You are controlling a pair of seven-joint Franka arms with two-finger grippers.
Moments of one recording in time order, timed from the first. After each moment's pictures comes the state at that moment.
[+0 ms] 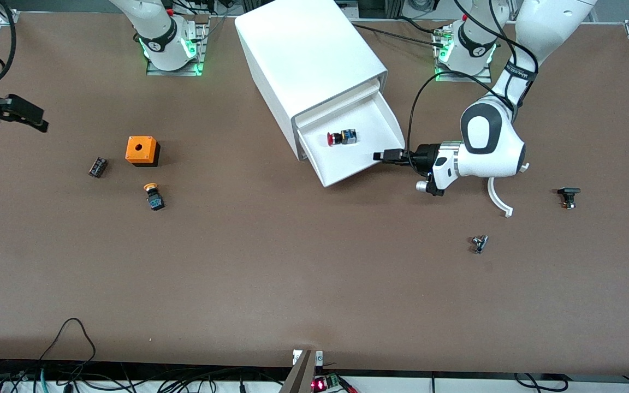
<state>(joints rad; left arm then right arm) 0.03 0.36 -0.33 -2.18 -1.12 2.18 0.48 0.01 0.02 -0.03 -1.57 0.02 1.52 0.00</state>
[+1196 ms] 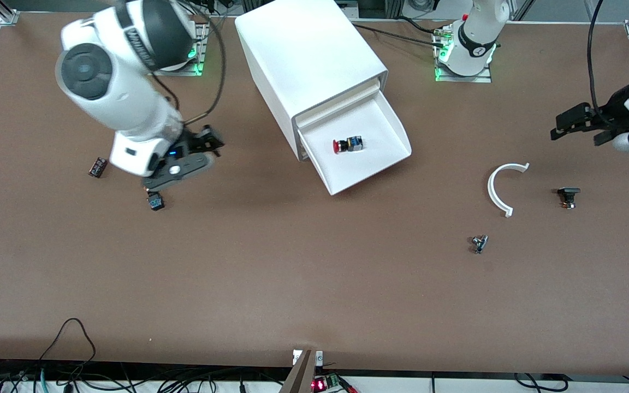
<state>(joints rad) 0.22 -0.03 -0.16 -1.69 -0.08 1.58 0.09 0.48 0.27 -0.01 -1.55 0.10 1.78 0.00</state>
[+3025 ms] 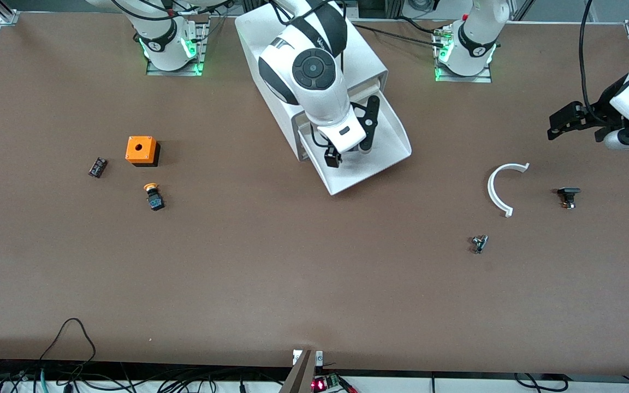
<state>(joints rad) 0.16 -0.03 -0.17 -1.68 -0.02 1.61 0.01 0.81 0.68 0.06 -1.21 0.17 1.96 -0.57</state>
